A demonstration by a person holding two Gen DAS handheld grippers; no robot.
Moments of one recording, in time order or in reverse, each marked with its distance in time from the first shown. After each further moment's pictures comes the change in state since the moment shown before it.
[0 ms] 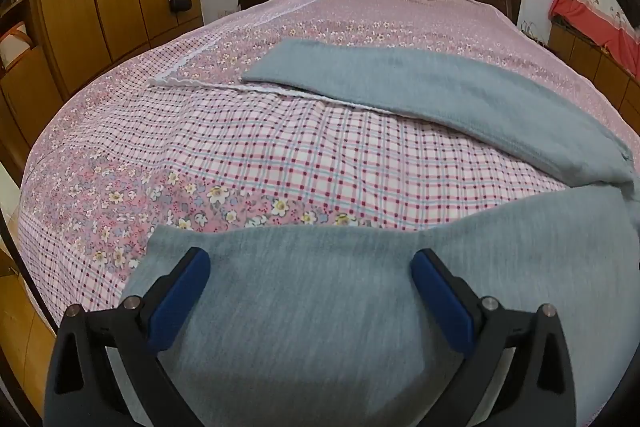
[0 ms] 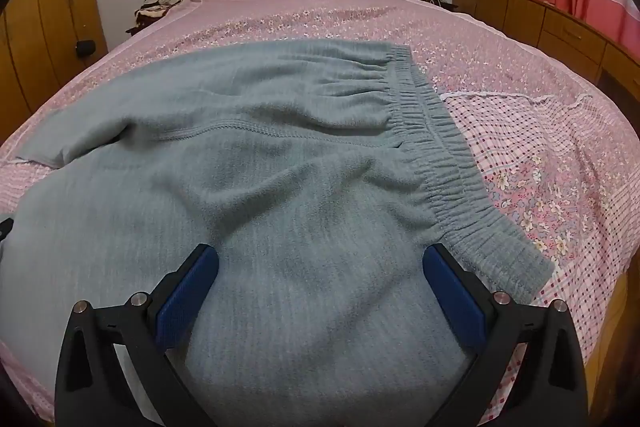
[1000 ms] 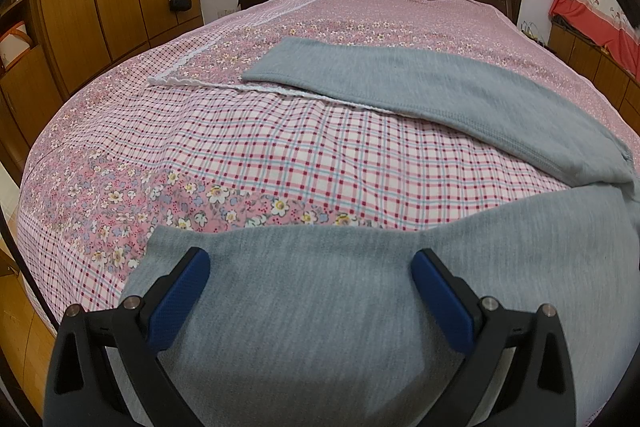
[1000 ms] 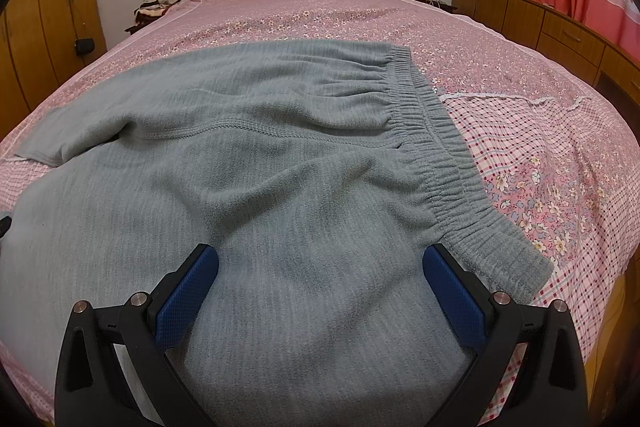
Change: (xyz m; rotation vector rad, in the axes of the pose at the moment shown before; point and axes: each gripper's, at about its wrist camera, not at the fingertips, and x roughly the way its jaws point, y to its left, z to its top) left arm 0.002 0.002 -0.002 0.005 0.002 0.005; right arm -0.001 0.001 -0.001 -0.003 -0.005 -0.003
